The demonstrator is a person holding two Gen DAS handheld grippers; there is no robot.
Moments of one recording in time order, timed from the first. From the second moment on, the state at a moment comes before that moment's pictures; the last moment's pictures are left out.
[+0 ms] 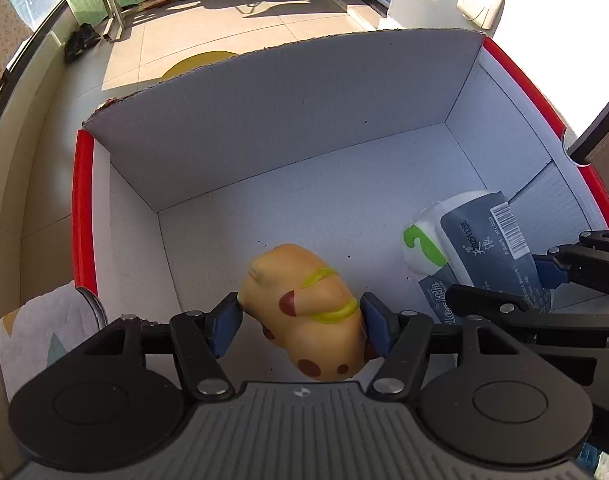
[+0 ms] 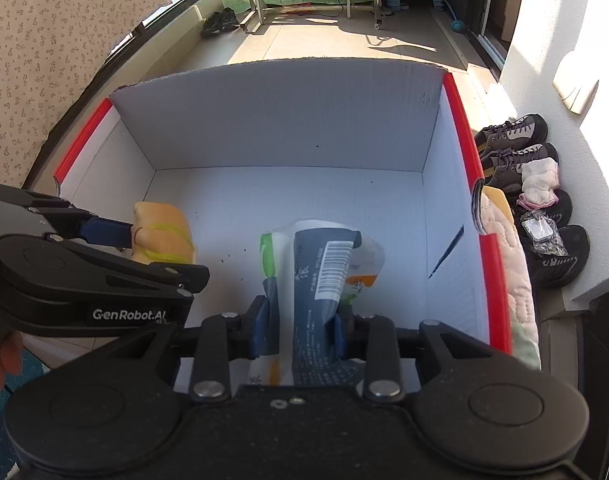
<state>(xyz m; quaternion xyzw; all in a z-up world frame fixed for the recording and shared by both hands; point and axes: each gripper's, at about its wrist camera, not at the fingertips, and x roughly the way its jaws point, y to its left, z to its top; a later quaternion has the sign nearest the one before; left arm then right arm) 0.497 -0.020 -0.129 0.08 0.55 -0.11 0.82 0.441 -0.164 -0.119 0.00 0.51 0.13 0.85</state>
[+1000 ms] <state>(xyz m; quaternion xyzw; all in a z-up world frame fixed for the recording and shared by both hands) 0.422 -0.011 -0.020 0.04 0.47 -0.11 0.87 0.373 -0.178 -0.033 -0.01 0.46 0.18 0.87</state>
